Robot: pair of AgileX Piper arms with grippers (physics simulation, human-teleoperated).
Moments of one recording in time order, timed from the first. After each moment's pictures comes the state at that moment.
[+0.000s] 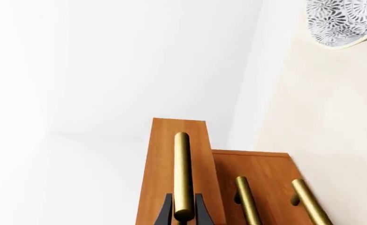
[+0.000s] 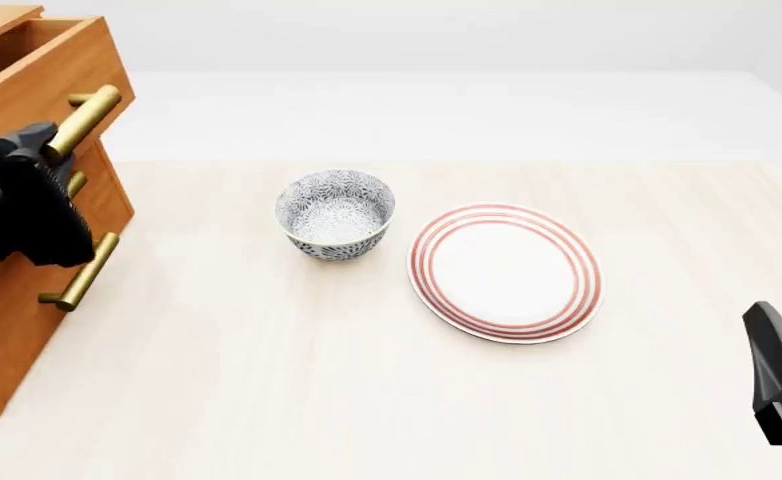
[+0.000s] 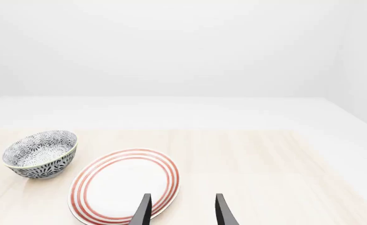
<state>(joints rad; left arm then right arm) 0.05 1.11 -0.44 -0.55 1.45 0.00 0.01 0.00 0.00 -0.01</state>
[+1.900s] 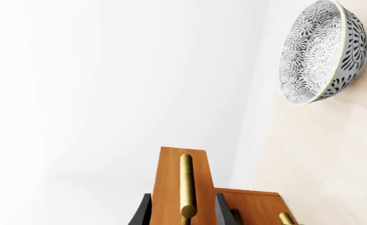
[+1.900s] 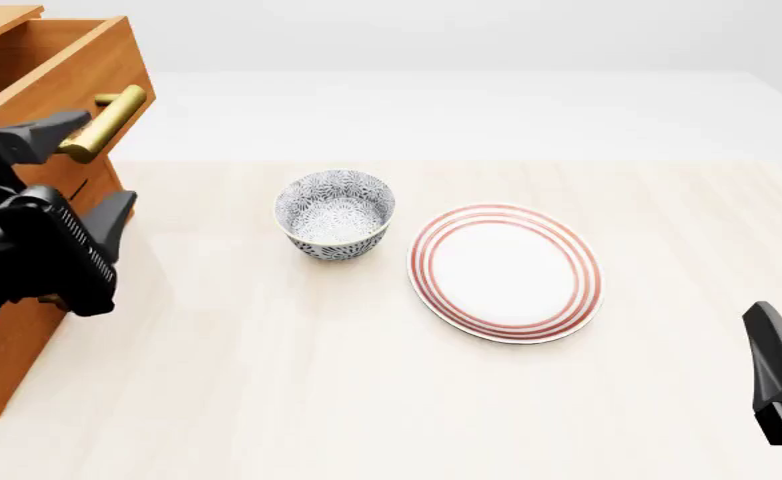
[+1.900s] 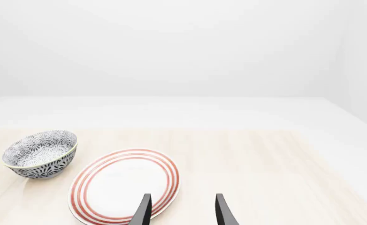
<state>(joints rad) -0.19 0.91 -0.36 -0.47 1.46 0.00 0.01 0.00 0.00 -0.01</state>
